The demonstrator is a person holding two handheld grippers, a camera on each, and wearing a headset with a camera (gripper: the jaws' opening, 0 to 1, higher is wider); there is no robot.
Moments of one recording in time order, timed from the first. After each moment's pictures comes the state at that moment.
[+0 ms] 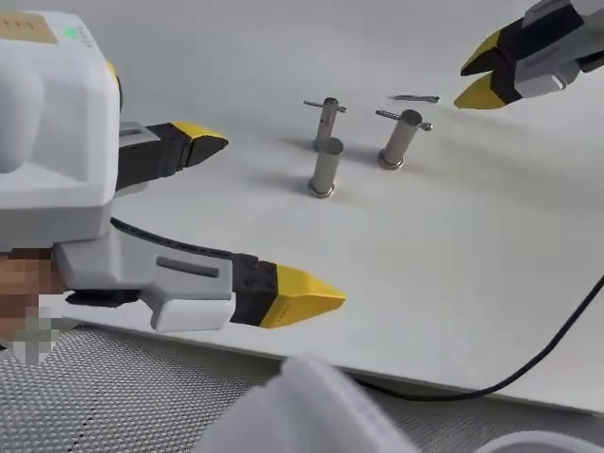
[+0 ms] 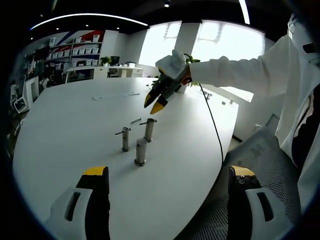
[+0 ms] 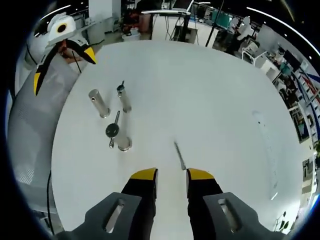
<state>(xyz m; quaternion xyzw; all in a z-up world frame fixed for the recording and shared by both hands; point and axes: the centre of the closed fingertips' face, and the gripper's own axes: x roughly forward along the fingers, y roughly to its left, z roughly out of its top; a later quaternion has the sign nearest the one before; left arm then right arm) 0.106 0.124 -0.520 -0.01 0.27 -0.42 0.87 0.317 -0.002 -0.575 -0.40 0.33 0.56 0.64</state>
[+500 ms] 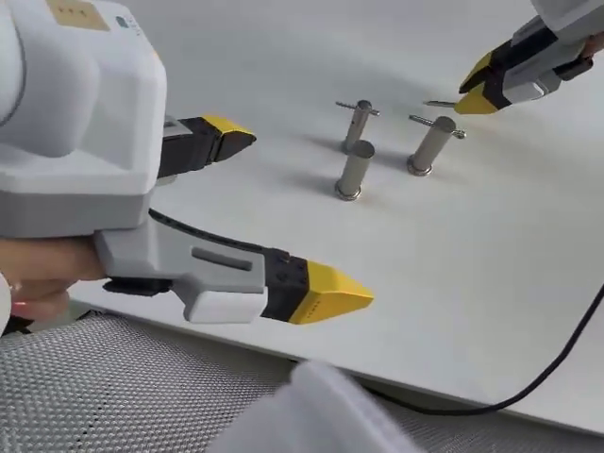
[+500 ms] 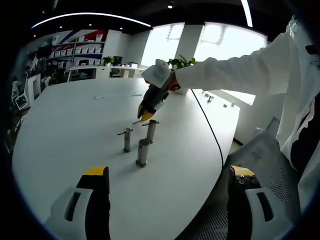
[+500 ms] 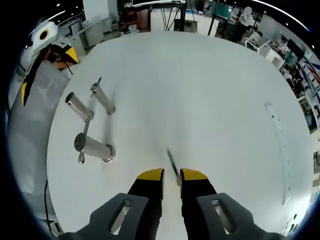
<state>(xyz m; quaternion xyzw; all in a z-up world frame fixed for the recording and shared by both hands) 0.111 0.126 -0.521 -0.03 0.27 -0.41 0.87 0.330 0.018 -0.611 -0.37 0.39 0.56 0.63</state>
